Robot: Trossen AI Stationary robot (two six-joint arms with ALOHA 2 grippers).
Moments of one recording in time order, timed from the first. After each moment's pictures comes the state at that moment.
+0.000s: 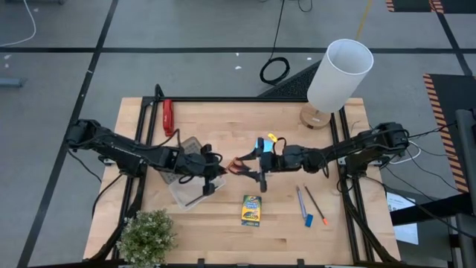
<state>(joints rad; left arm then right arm) -0.19 1.36 0.79 -0.05 -0.21 -0.20 0.13 1.54 0.75 0.76 0.07 -0.06</state>
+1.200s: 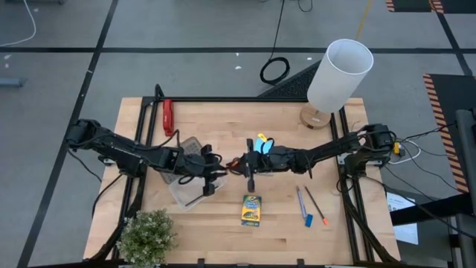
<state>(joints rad) -0.22 1.36 0.79 -0.04 -0.23 -0.19 0.11 1.68 0.88 0.72 0.07 0.01</state>
